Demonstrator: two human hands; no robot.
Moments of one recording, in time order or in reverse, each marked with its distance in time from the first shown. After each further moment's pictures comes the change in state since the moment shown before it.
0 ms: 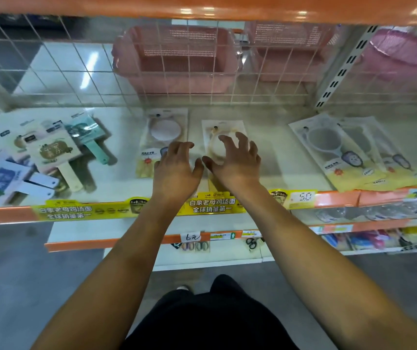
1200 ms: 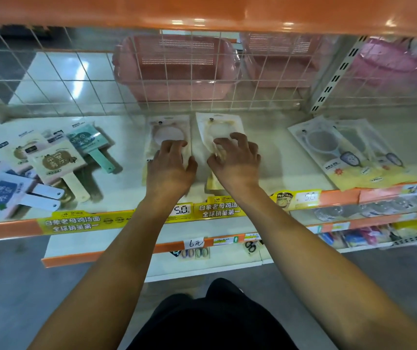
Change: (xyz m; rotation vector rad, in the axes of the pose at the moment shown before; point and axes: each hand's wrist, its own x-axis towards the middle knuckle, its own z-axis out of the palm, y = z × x) left_hand 0.016 -0.025 -0.019 -0.063 -0.030 -0.064; right_hand -0.007 -0.031 0.002 0.067 0.280 -0.023
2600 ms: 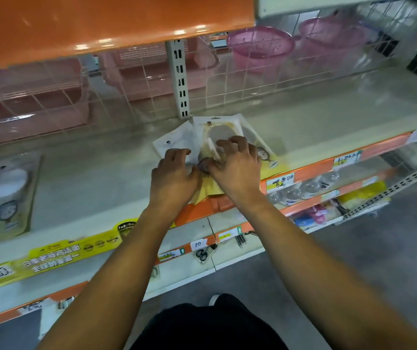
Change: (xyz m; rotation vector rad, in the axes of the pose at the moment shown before) left_hand -0.009 0.292 0.201 0.070 -0.170 0.221; right_hand 0.049 0.317 -0.153 -0.047 0.166 0.125
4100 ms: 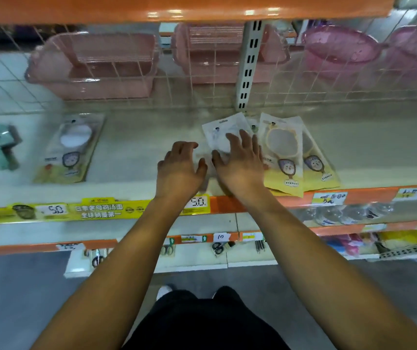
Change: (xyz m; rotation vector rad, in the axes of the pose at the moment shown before) left_hand -0.028 -0.055 -0.030 0.074 0.137 -0.198; right_hand -0.007 -0.065 0.042 0.097 -0.328 -0.169
